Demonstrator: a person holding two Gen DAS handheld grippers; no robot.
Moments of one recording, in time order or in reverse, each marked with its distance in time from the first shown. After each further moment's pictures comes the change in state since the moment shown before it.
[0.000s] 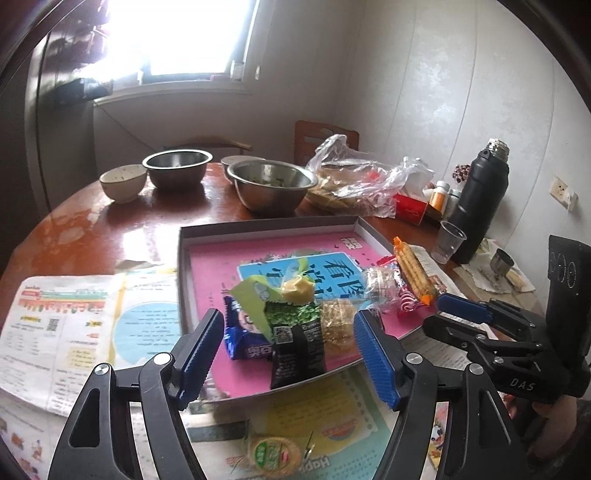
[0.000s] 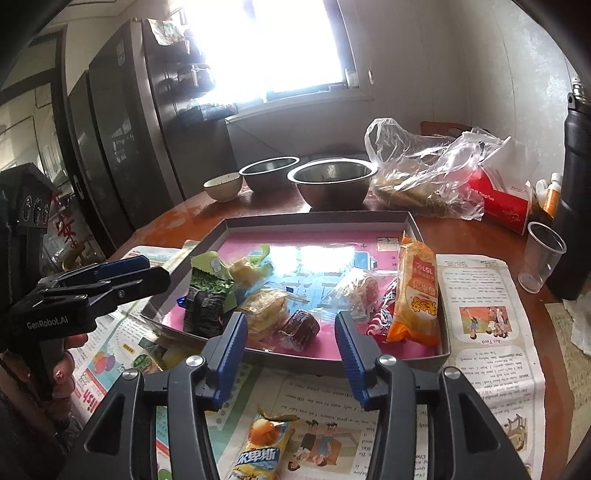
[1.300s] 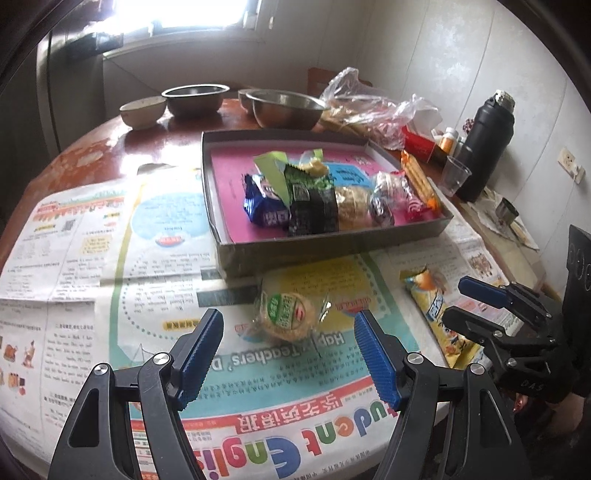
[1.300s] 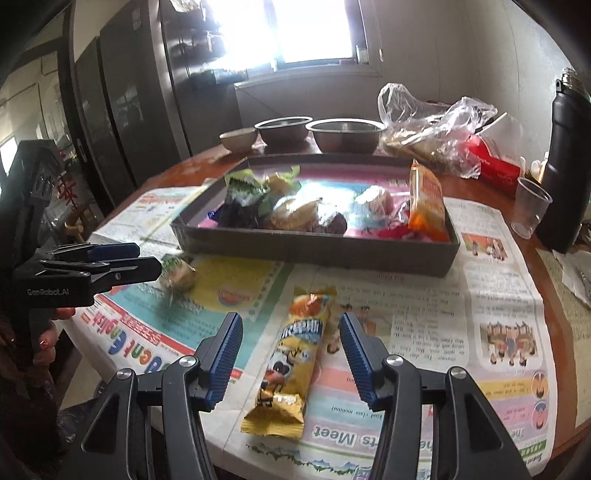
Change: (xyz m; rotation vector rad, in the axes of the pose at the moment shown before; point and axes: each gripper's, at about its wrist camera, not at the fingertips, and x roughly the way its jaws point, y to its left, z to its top) left arm -0.019 0.006 -0.074 -0.033 0.212 0.031; right arm -0.024 0.037 -0.073 -0.053 0.133 -0.036
